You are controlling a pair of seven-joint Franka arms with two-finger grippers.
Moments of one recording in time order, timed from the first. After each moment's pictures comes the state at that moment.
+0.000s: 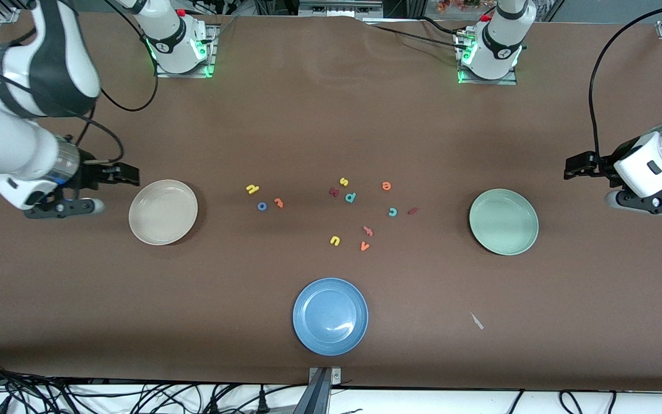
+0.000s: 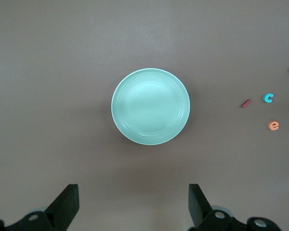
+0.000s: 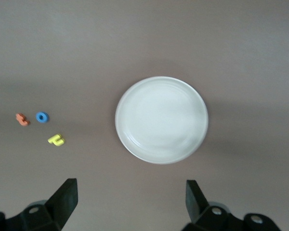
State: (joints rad) left arm -0.01 0.20 0.02 -1.55 -0.01 1.58 0.16; right arm 0.08 0.22 0.07 -1.71 0.02 1.82 0.05
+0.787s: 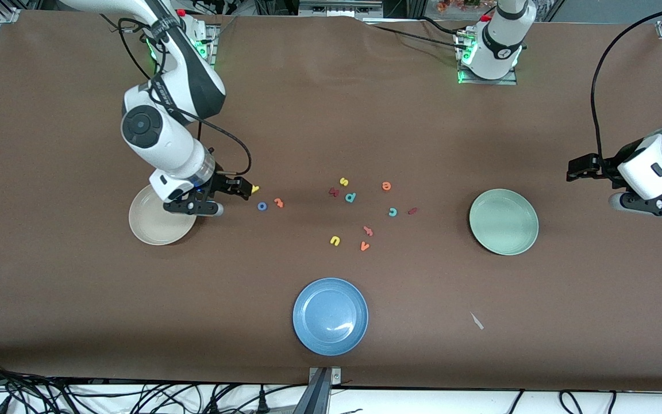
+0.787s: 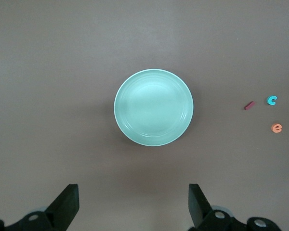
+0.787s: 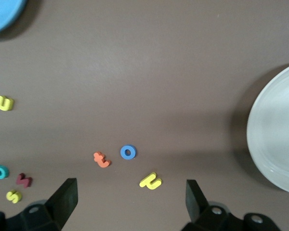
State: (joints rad) left arm 0.00 0.21 0.02 -1.55 -0.01 1.59 0.16; right arm 0.11 0.32 0.33 -1.97 0.02 2.33 0.51
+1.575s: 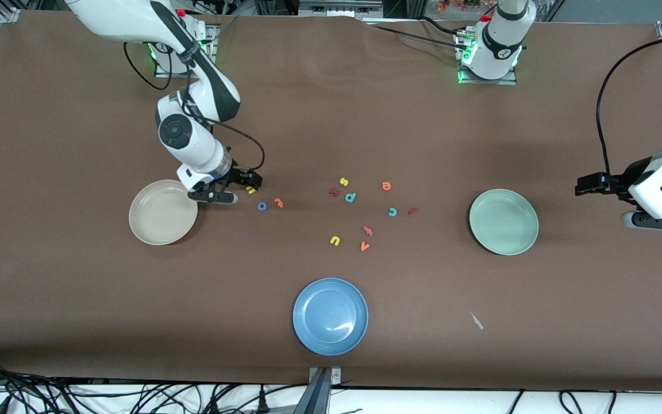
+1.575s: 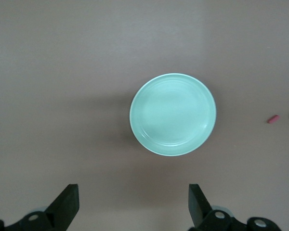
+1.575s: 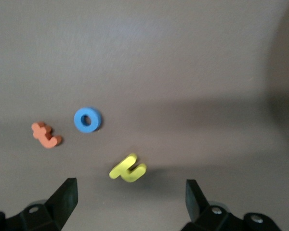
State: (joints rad) left arm 0.08 0.27 0.02 -1.58 -0.01 1.68 0.16; right arm 0.15 0.41 0.33 -2.22 0.02 2.62 0.55
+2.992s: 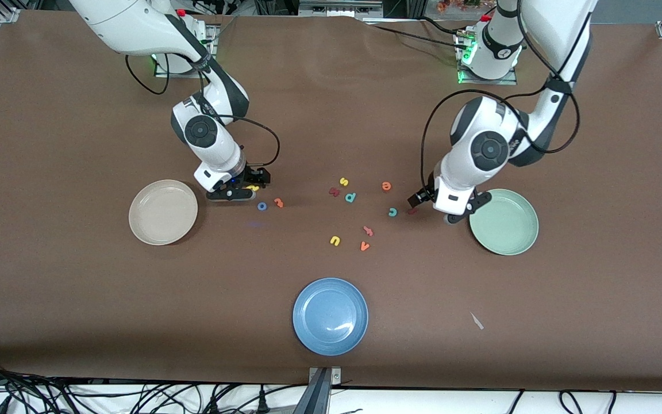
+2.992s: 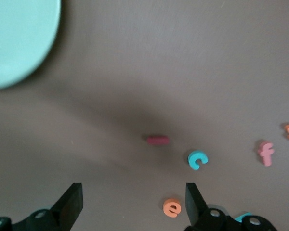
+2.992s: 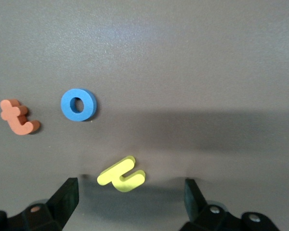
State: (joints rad) left arm -0.22 0.38 -0.22 -2.02 -0.09 2.31 -0.98; right arm 0.19 0.48 0.31 -2.22 -0.17 2.68 0.58
